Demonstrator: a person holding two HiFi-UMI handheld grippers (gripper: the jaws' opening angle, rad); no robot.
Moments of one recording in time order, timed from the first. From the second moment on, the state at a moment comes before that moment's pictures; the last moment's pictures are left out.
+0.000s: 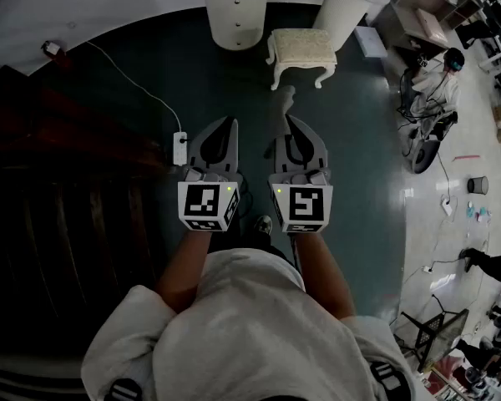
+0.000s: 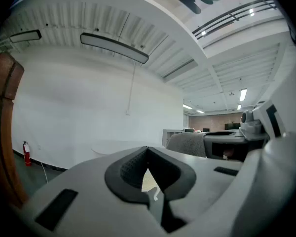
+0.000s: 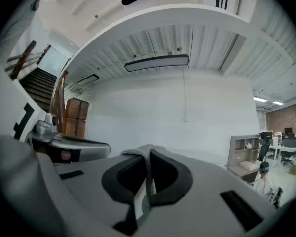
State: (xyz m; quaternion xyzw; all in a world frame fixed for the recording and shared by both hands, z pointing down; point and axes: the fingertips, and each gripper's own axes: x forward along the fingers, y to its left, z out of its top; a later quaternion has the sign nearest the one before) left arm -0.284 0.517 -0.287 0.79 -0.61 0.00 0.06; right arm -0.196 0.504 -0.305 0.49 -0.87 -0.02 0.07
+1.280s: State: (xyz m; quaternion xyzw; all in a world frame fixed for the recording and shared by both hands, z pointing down) left arm -0.427 0.365 -0.241 0.85 -0.51 0.04 0.12; right arm -0.338 0.350 -0.283 0.60 -0.80 0.02 0.05
